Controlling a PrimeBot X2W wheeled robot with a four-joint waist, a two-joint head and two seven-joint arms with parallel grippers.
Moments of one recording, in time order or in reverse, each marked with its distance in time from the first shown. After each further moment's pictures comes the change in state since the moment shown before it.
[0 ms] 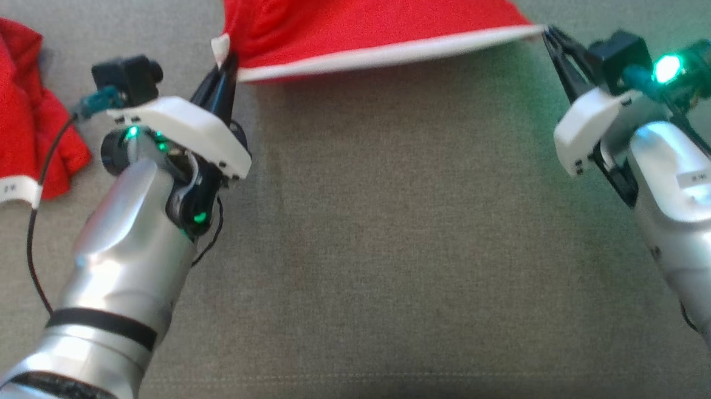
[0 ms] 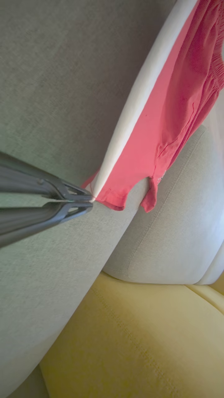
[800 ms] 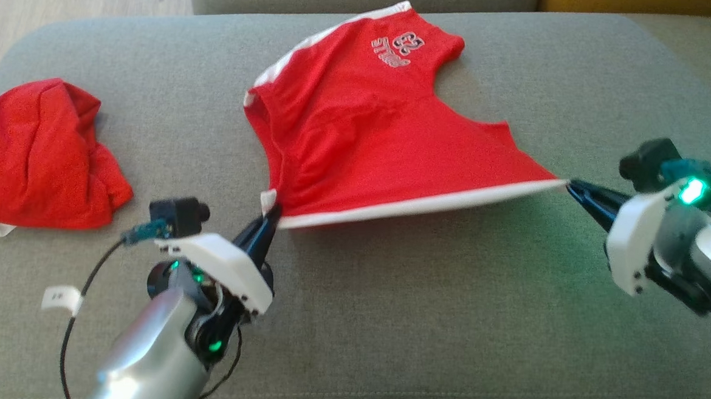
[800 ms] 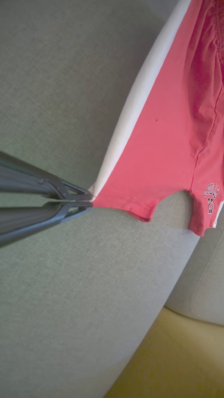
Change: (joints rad) left arm 0.311 0.035 -0.151 -0.128 -0.140 -0.033 0.063; right arm 0.183 -0.411 0.451 -0.449 0.608 0.000 0.298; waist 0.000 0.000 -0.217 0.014
